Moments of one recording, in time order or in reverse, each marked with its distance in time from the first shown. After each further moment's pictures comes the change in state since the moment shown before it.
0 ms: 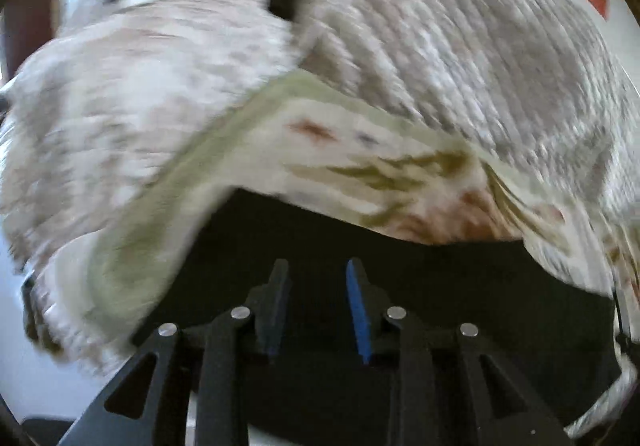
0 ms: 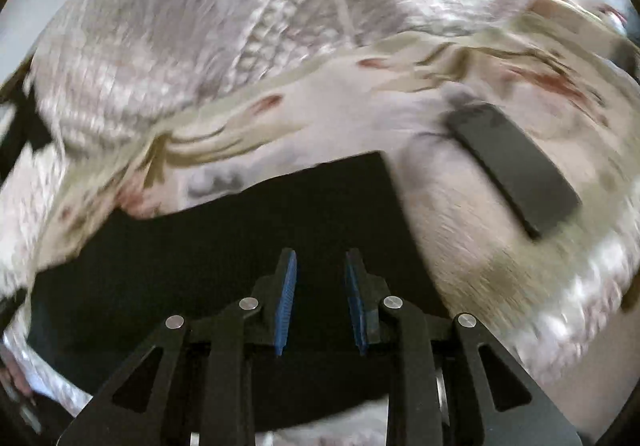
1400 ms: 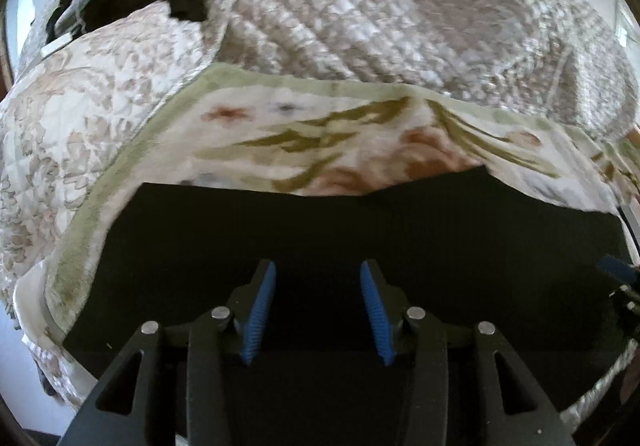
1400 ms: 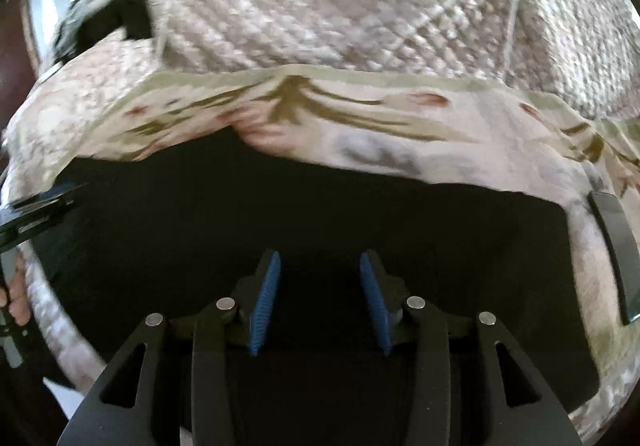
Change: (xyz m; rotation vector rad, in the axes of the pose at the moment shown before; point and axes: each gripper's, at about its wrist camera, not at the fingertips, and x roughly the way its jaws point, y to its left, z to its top) left arm 0.009 -0.065 -0.038 0.227 0.009 -0.032; right arm 0.021 0.115 -0.044 -0.389 -0.021 0.190
